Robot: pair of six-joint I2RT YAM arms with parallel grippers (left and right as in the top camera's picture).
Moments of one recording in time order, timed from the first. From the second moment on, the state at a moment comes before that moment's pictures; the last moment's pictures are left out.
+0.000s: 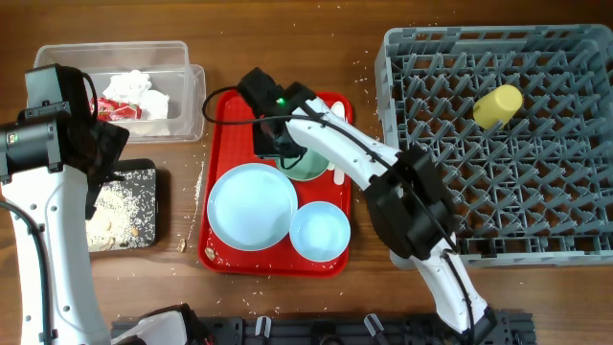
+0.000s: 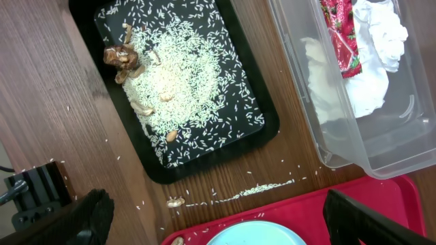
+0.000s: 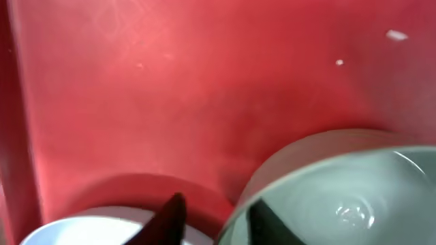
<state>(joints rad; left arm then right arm) 0.22 1.38 1.47 -1.39 -0.29 -0.99 0.74 2.33 1.93 -0.96 -0.06 0.65</state>
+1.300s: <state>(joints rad) 0.22 1.38 1.47 -1.39 -0.29 -0.99 -0.82 2.27 1.97 -1.22 -1.17 0.02</state>
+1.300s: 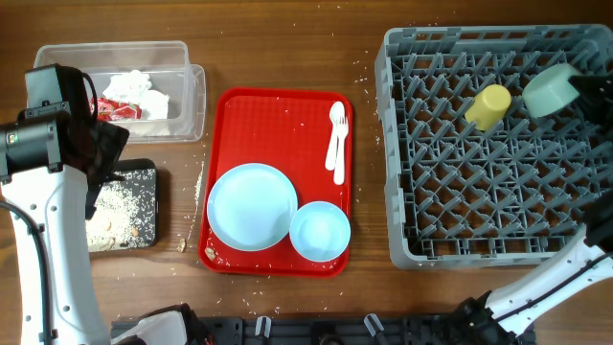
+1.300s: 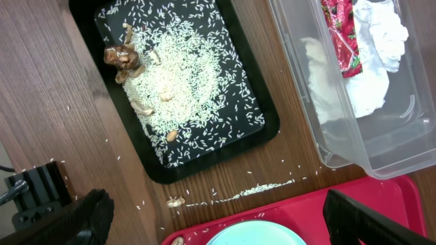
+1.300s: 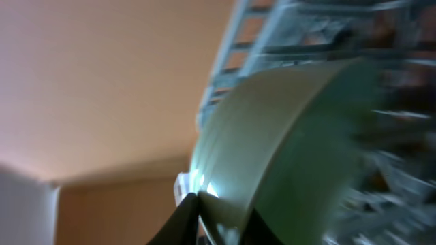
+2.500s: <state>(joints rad) 0.22 1.38 1.47 -1.39 -0.29 -0.99 0.56 2.31 1.96 -1.18 0.04 0.47</state>
